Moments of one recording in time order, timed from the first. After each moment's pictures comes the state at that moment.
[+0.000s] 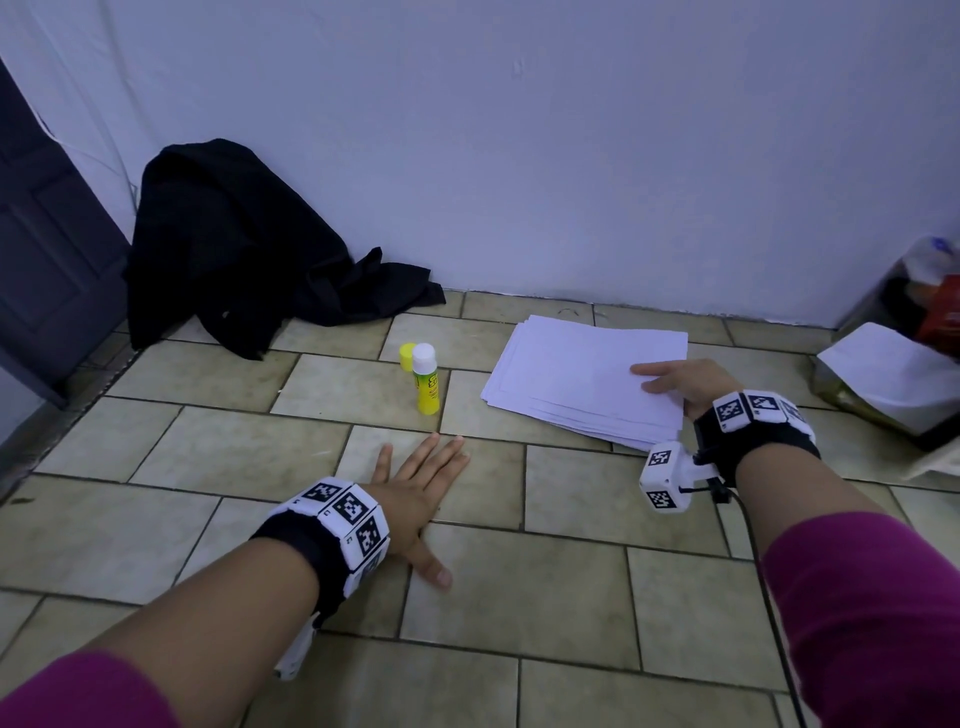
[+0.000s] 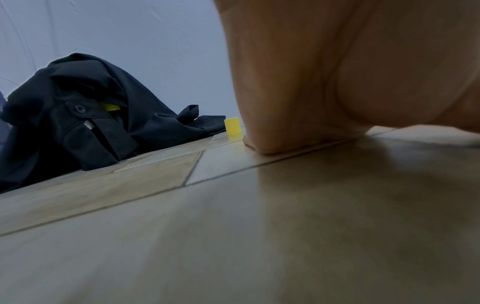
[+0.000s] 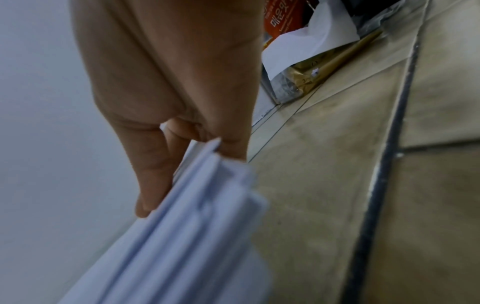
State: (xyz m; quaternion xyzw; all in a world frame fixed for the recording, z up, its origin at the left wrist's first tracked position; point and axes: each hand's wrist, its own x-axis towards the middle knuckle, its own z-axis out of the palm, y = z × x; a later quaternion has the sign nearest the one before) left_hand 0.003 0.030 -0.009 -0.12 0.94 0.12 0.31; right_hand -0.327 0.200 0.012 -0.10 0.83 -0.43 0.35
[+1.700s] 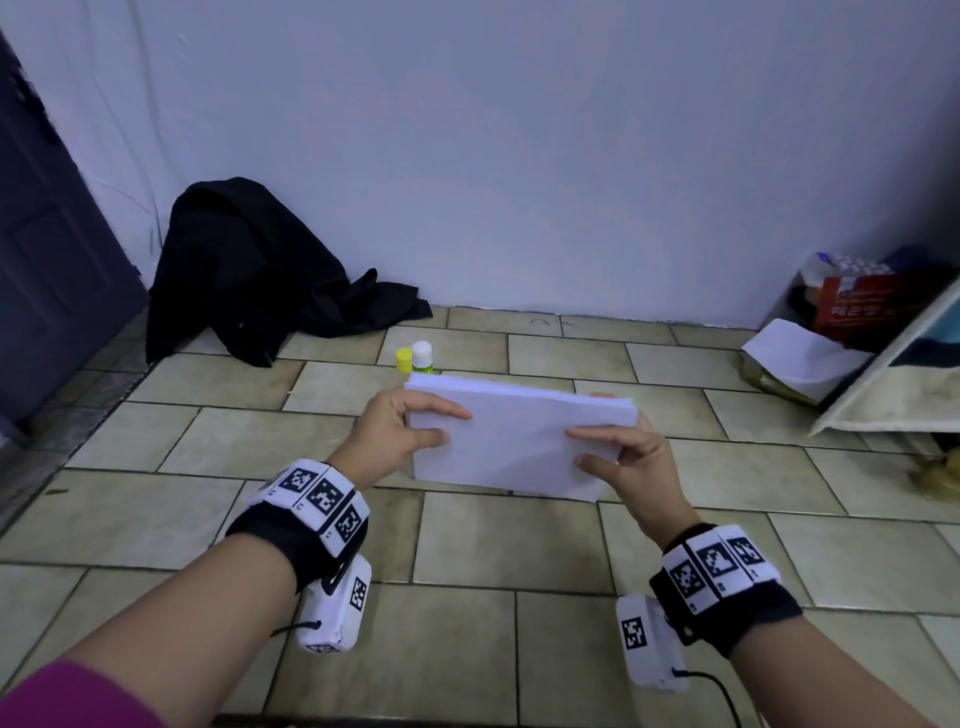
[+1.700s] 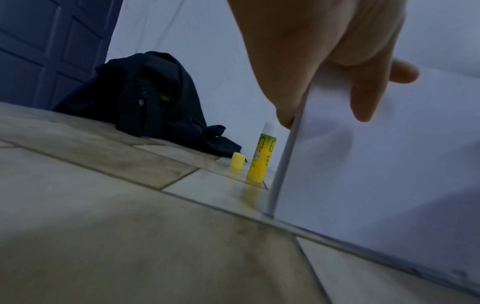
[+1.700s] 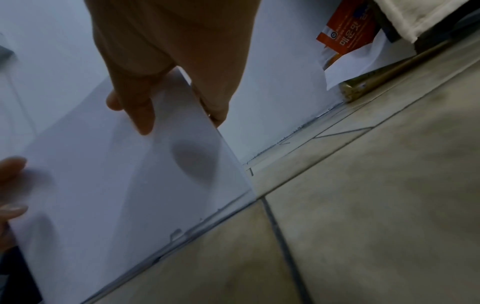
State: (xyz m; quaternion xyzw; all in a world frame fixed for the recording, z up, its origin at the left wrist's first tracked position) left_hand 0.028 0.034 0.032 -0.13 0.75 0.62 -0.20; right_hand -0.126 0.265 0.023 -0.35 0.66 -0.65 0.15
